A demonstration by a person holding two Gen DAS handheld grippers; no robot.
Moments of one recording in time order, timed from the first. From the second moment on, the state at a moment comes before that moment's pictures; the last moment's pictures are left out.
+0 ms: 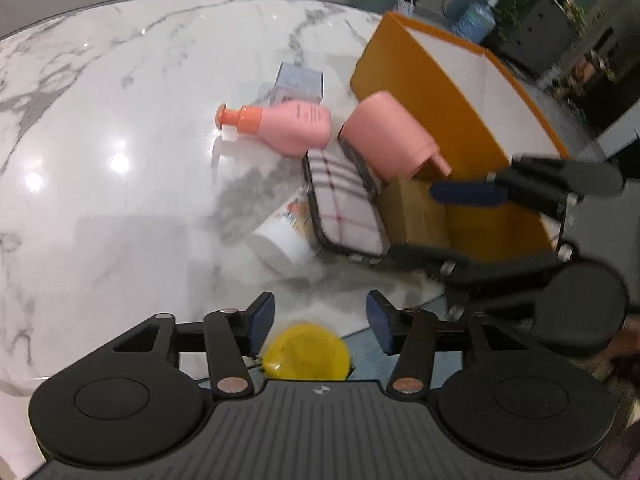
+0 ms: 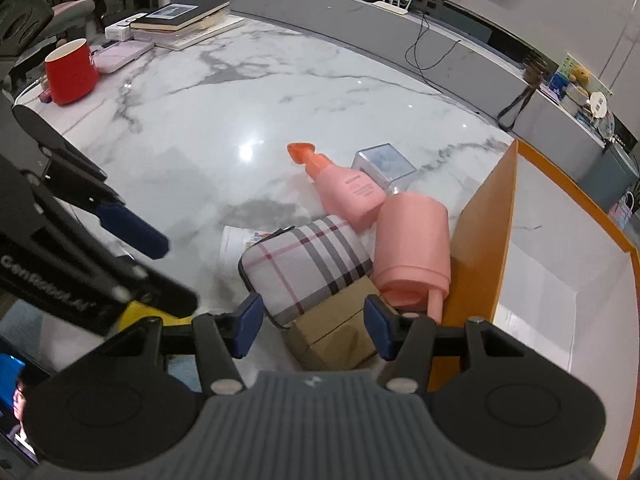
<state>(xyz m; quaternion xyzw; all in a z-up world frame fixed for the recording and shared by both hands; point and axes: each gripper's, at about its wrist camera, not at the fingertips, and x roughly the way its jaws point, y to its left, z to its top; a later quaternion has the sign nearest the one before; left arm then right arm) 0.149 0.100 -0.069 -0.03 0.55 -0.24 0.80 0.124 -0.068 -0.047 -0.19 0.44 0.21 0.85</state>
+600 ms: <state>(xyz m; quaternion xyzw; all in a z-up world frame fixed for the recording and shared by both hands) 0.128 0.094 -0.100 0.06 0.59 -0.27 0.76 0.138 -0.065 -0.052 -0.29 0.45 0.25 0.80</state>
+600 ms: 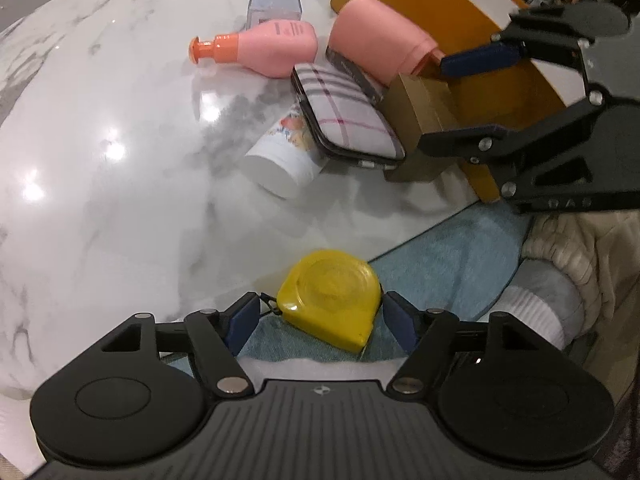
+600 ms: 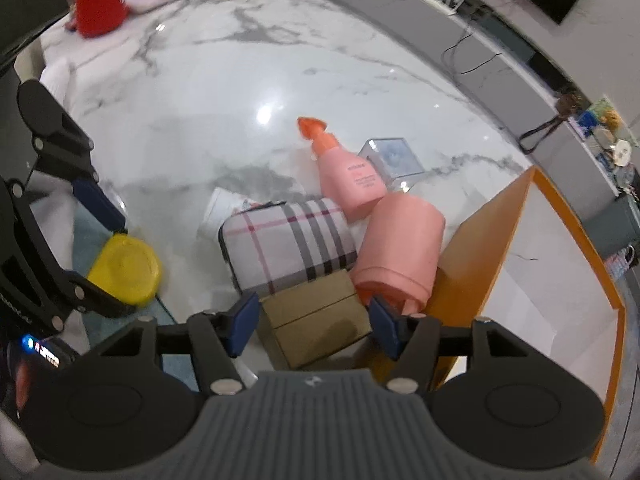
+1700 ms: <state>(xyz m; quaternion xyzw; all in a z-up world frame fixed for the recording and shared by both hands) 0.142 0.095 -0.098 0.03 0.57 -0.22 0.79 0.161 -0.044 -0.056 -0.40 0.51 0.33 0.69</state>
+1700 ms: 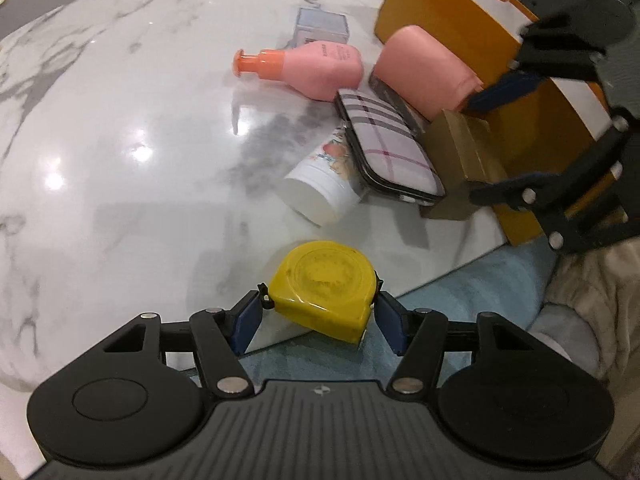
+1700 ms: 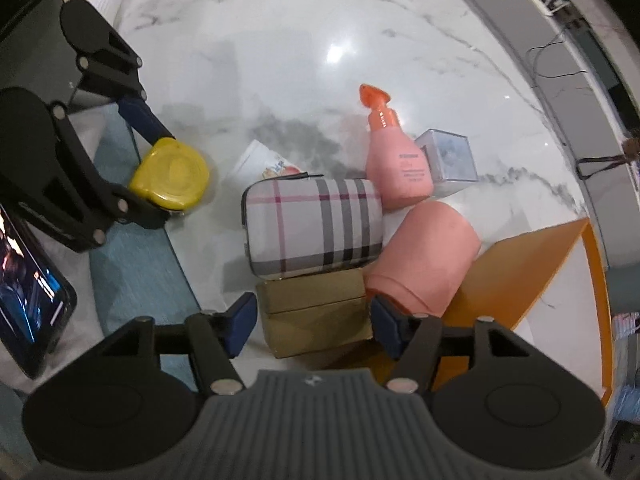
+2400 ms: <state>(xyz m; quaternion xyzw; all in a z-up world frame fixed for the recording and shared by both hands) 0.127 0.072 -0.100 0.11 0.58 -0.25 0.77 0.164 -0.036 -0.078 -0.39 0.55 0.35 0.65</state>
